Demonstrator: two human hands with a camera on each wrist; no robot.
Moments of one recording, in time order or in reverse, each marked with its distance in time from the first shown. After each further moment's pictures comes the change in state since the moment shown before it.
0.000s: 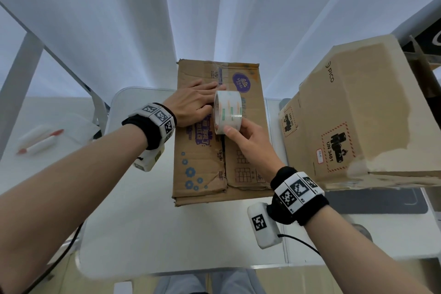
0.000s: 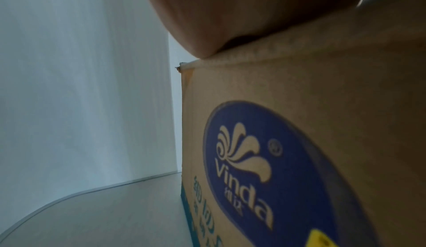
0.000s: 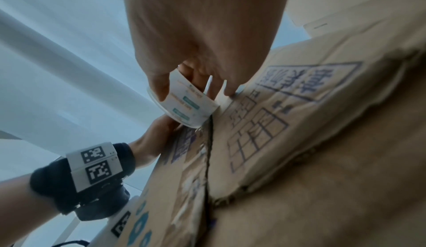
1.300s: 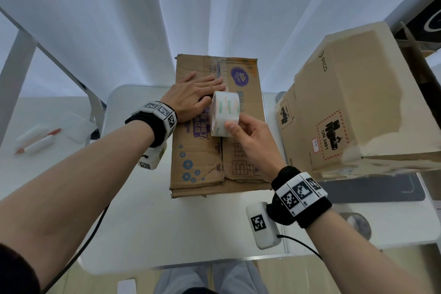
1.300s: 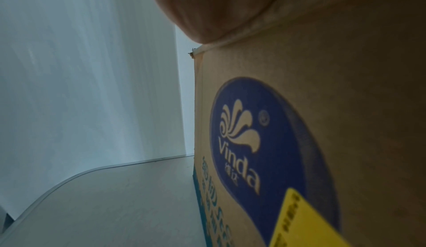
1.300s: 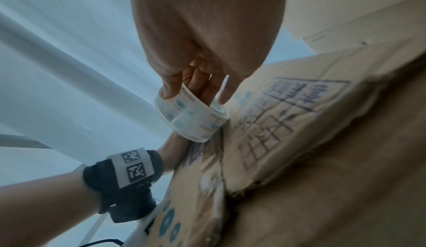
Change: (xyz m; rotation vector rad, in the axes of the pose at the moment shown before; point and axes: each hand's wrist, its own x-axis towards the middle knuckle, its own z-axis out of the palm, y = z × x) left_hand 0.002 0.009 0.008 -0.019 0.129 -0.047; right_hand -0.026 -0.004 -0.005 0.102 0.041 -0.072
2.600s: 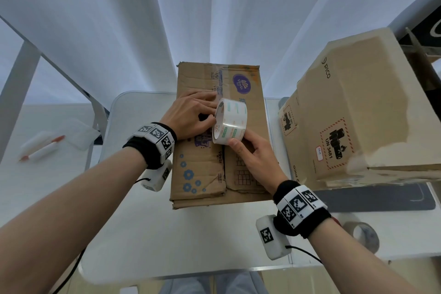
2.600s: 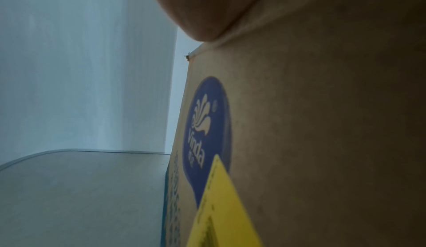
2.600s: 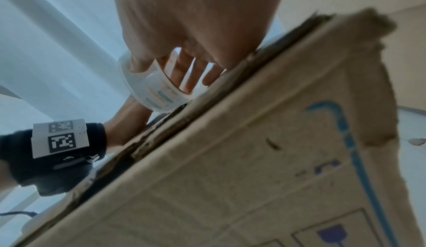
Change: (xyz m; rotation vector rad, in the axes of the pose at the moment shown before) left_hand -0.018 0.019 0.007 -0.163 0.230 0.041; right_hand 0.003 0.033 -0.011 -0.162 -0.055 -0.173
